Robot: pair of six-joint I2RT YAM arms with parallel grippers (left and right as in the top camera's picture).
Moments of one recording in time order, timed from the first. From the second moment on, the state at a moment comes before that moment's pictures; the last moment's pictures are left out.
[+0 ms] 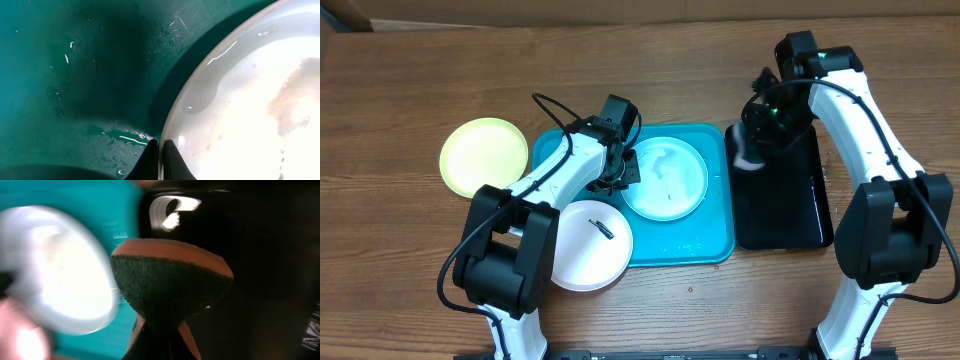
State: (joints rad) left arm -0.38 1.96 1.32 -0.76 0.04 -0.55; right arm 0.12 2.03 1.75 -1.26 -0.24 0.14
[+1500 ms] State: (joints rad) left arm -0.38 1.96 1.30 -0.74 0.06 -0.51; right arm -0.29 2.03 1.77 -1.15 0.01 0.27
